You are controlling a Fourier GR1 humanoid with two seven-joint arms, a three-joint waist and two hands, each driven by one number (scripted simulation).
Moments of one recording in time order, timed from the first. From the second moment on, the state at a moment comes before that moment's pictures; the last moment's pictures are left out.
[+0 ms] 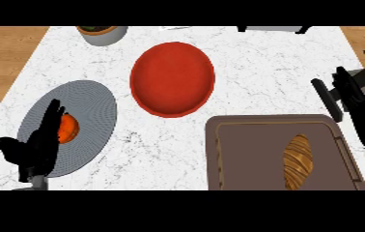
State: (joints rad) left arm 0.02 0.31 0.03 -1.35 0.26 0.15 -0.08; right arm -0.12 -0.58 0.03 -1.39 -0.16 -0.07 -0.05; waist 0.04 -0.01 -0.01
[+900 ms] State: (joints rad) left arm 0.14 0.26 -0.08 -1.44 0.09 0.28 -0.04; right arm 0.23 -0.25 -0.34 -1.81 -0.05 -0.86 0.01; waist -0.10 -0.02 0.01
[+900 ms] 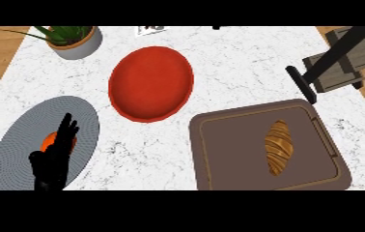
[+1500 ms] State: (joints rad) left arm 0.11 0.22 -0.16 -1.46 0.06 0.26 0.00; right arm 0.69 -0.35 -0.04 -2.08 0.25 -0.73 0.47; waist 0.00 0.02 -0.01
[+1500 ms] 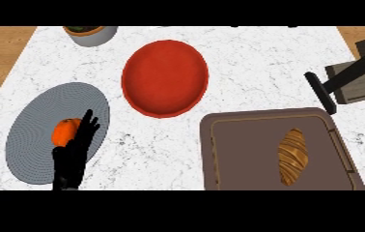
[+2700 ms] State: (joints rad) left arm 0.05 0.17 -0.20 -1.41 0.01 0.27 0.03; right arm 0.45 -0.30 0.15 -2.18 0.97 -0.22 1.25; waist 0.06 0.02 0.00
